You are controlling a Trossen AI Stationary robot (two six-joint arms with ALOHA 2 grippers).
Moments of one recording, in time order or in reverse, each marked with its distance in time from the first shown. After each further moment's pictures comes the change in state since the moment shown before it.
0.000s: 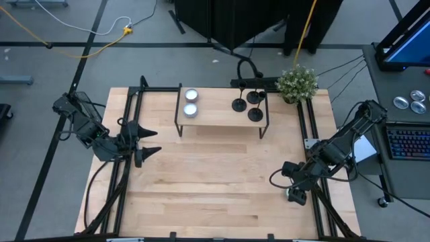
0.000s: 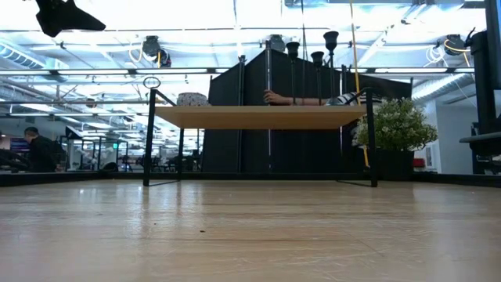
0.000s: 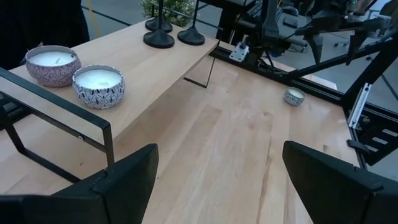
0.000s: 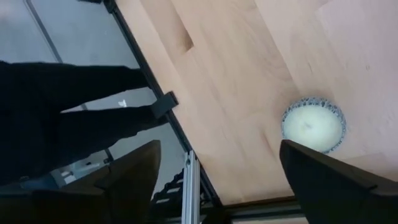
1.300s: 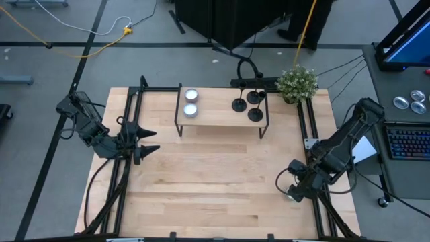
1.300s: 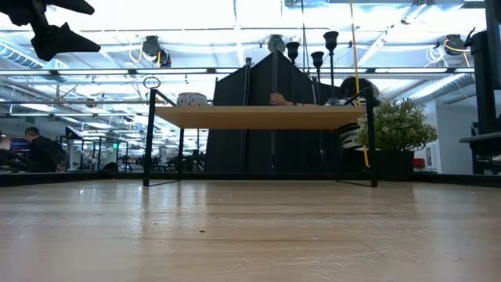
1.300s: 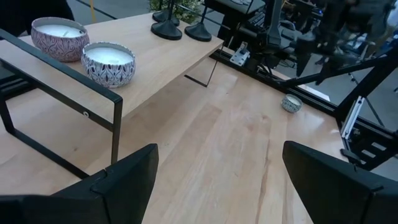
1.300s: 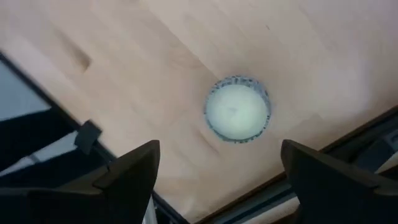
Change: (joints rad) left arm 0.000 -0.163 -0.168 0.068 -0.004 -0.037; right arm 0.132 0.001 -0.139 -0.109 0.130 0.353
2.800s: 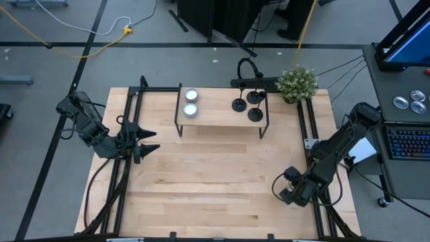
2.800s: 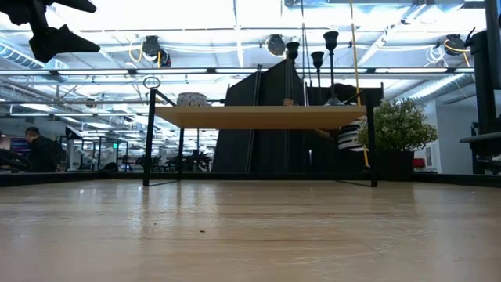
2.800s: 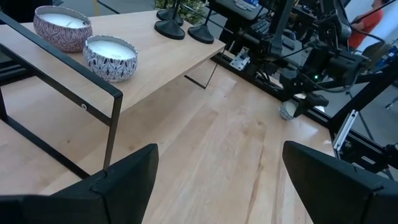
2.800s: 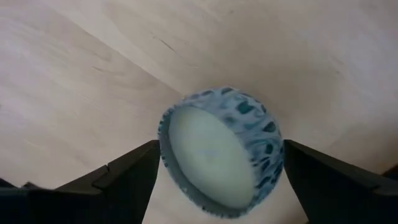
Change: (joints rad) left arm 0.000 0.000 0.000 0.006 -0.007 -0.077; right arm 0.051 0.160 -0.243 0.341 0.000 0.230
